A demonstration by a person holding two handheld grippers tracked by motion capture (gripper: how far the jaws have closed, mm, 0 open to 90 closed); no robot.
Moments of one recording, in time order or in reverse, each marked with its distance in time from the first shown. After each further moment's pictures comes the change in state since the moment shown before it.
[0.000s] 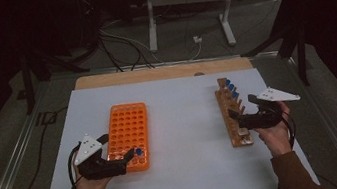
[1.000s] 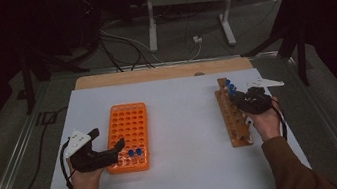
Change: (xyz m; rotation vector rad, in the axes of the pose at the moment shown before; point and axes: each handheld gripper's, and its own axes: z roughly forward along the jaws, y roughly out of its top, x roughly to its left) left arm 0.023 -0.003 0.002 -0.065 0.069 -0.080; right arm -0.031 0.003 0.053 0.109 -0.070 0.050
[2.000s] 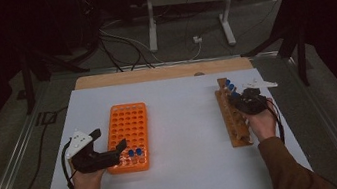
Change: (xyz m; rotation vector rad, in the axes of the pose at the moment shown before) left arm -0.004 0.000 0.000 0.005 -0.013 -0.001; right arm 0.003 -0.004 0.012 0.022 -0.042 -0.002
